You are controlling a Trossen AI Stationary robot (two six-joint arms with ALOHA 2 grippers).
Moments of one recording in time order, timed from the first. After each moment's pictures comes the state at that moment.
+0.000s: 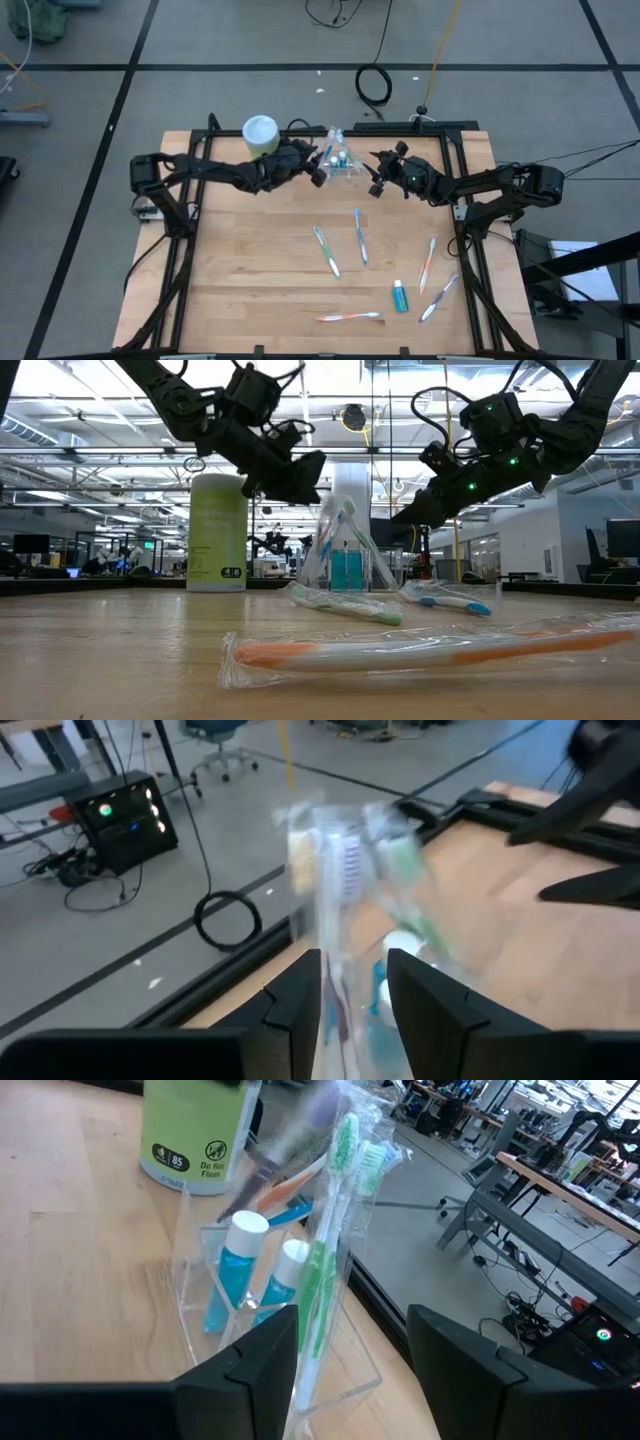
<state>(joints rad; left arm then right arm) 0.27 1.68 0.93 0.41 -0.45 -0.11 -0.40 1.39 0.38 0.79 0.28 -0.33</state>
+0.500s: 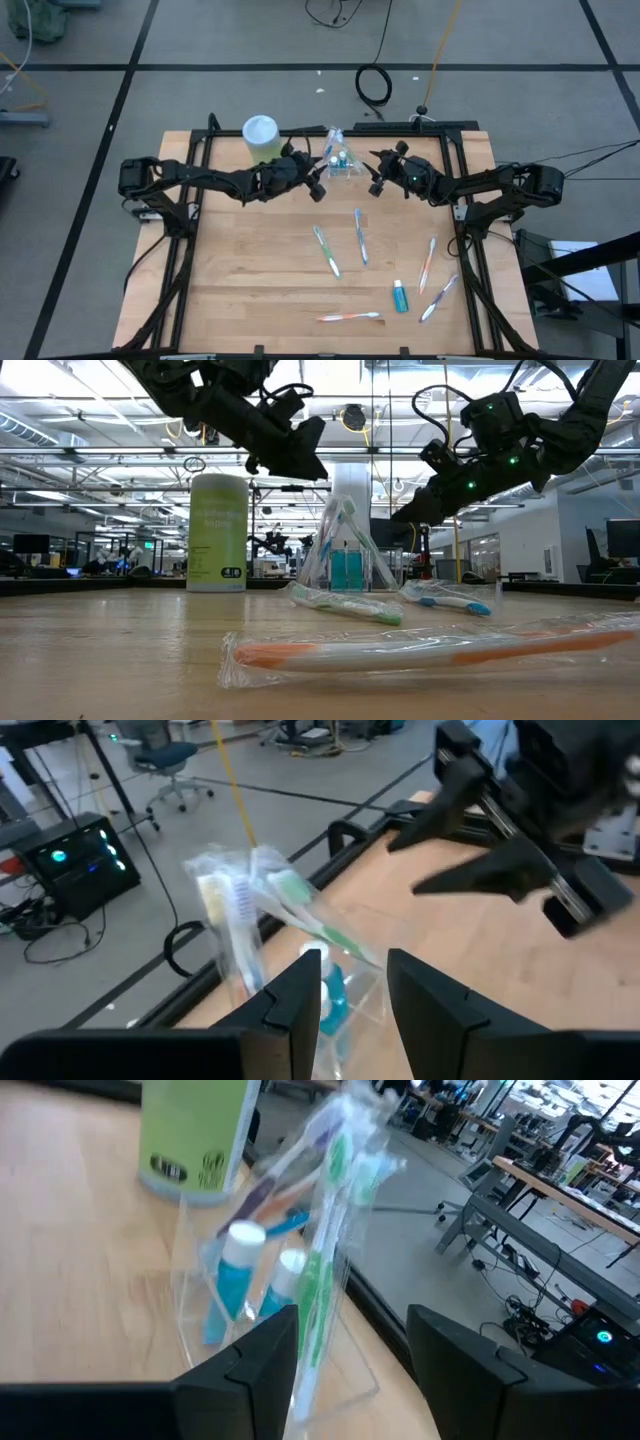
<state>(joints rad) 0.16 1.60 0.93 0.36 -0.45 -0.03 -0.40 1.39 0.38 0.82 0.28 -0.32</state>
